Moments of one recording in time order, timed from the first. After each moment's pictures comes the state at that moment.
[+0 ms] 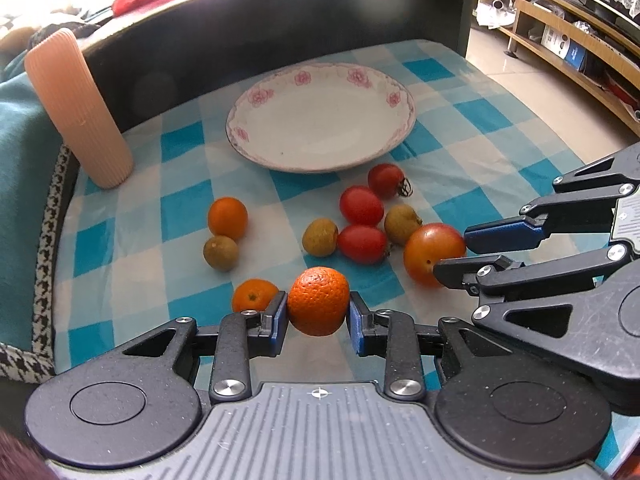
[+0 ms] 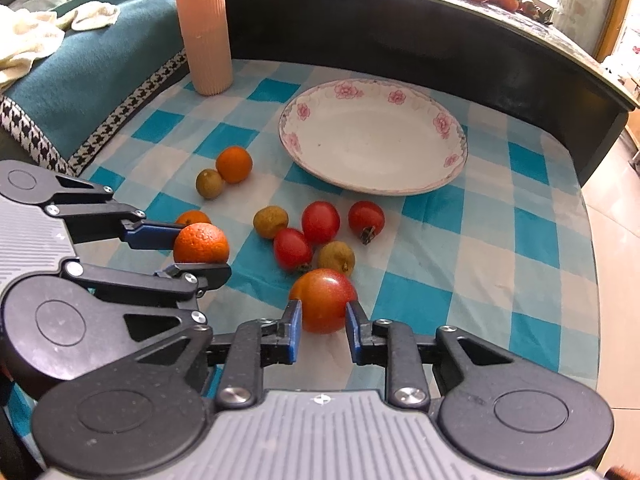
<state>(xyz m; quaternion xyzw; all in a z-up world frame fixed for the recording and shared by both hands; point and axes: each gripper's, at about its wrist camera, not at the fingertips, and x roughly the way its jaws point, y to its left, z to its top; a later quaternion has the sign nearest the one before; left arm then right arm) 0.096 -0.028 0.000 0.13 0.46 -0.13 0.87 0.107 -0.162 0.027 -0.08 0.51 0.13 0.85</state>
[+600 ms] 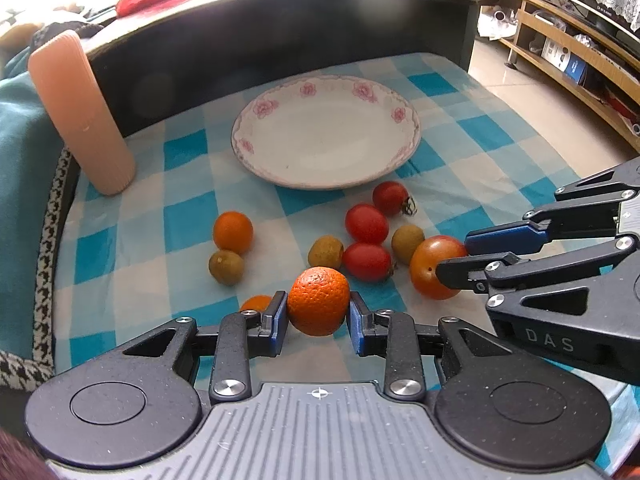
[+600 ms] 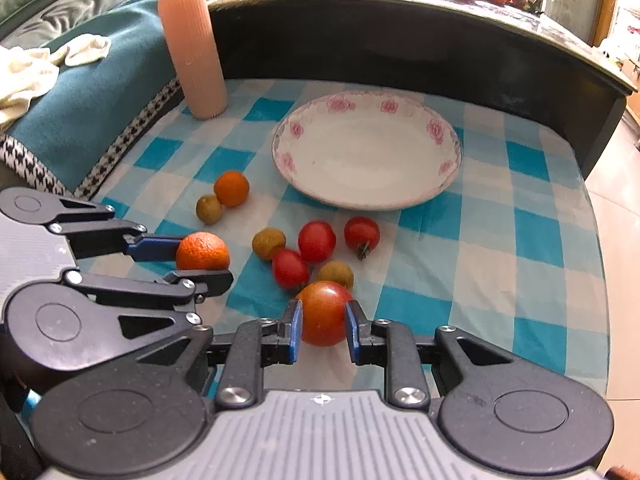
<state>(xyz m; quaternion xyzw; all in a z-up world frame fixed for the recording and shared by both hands) 0.104 -0.024 0.007 0.12 0.45 -0.13 0.88 0.117 -0.174 0.037 -0.04 0.50 0.14 0.85</state>
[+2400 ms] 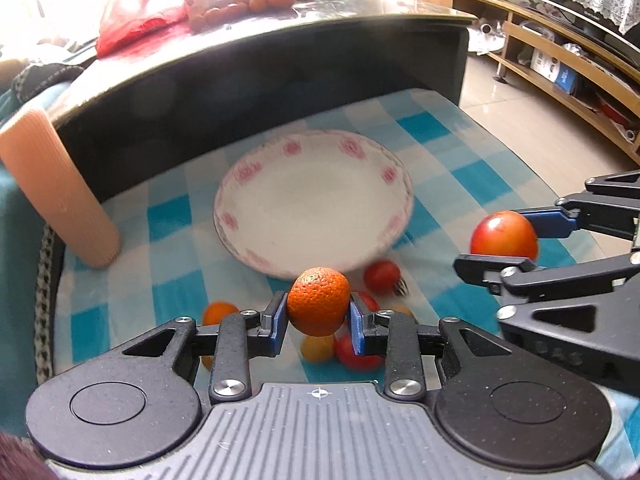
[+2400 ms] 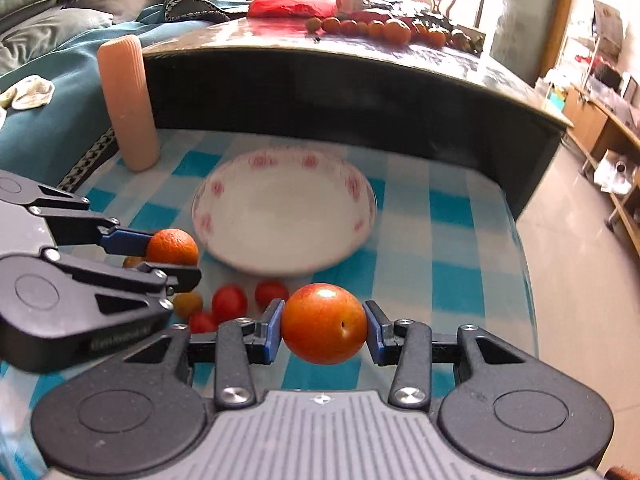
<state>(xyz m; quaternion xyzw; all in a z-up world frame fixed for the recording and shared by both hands) 0.146 -0.049 0.027 0.13 0.42 -0.15 0.89 0.137 -0.197 0.048 -0.08 0.44 0.05 0.89</state>
